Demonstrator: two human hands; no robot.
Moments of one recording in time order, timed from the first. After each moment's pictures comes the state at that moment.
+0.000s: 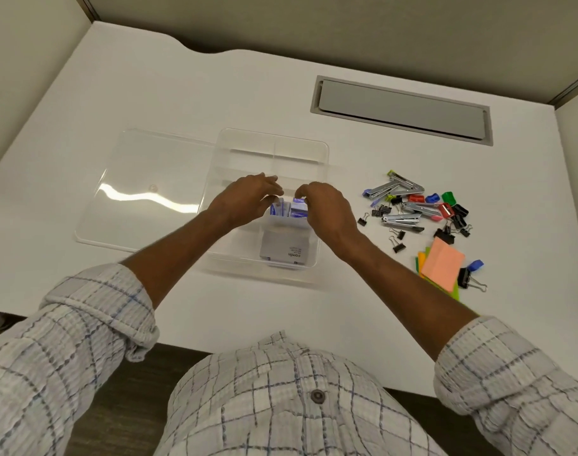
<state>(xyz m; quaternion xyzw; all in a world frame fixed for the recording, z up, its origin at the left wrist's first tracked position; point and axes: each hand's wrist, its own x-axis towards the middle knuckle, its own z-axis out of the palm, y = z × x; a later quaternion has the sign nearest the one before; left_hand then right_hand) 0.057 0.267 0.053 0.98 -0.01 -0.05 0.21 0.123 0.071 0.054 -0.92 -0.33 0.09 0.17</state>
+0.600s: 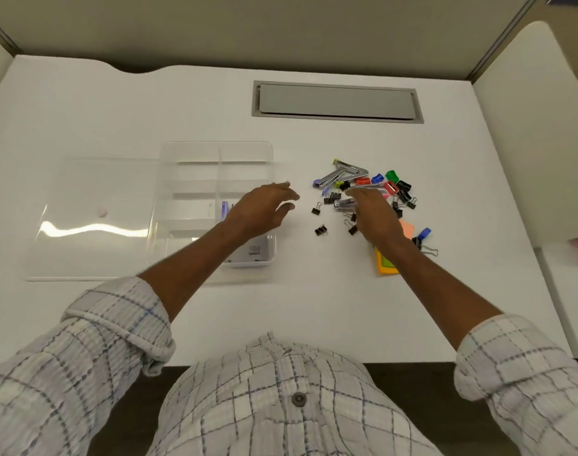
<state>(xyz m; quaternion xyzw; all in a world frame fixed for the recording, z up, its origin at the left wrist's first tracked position) 0.088 0.154 0.060 0.97 -0.08 -0.03 0.25 0.161 -0.112 0.038 -0.97 -0.21 0.05 0.13</state>
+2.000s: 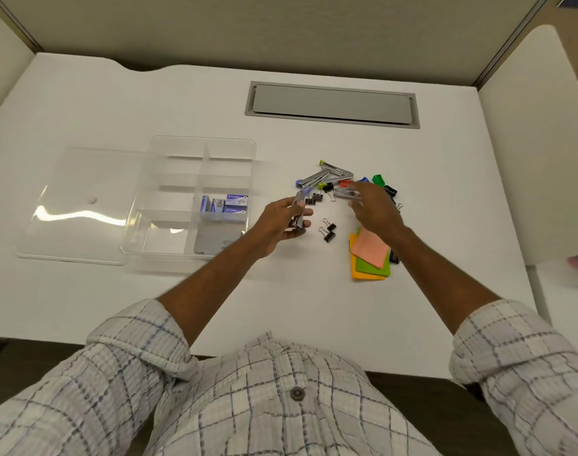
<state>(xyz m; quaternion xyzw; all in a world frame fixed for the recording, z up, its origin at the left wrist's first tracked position) 0.089 0.044 0.059 0.58 0.28 -0.13 0.76 0.216 -0.160 0.037 -0.94 -0.23 0.11 0.23</state>
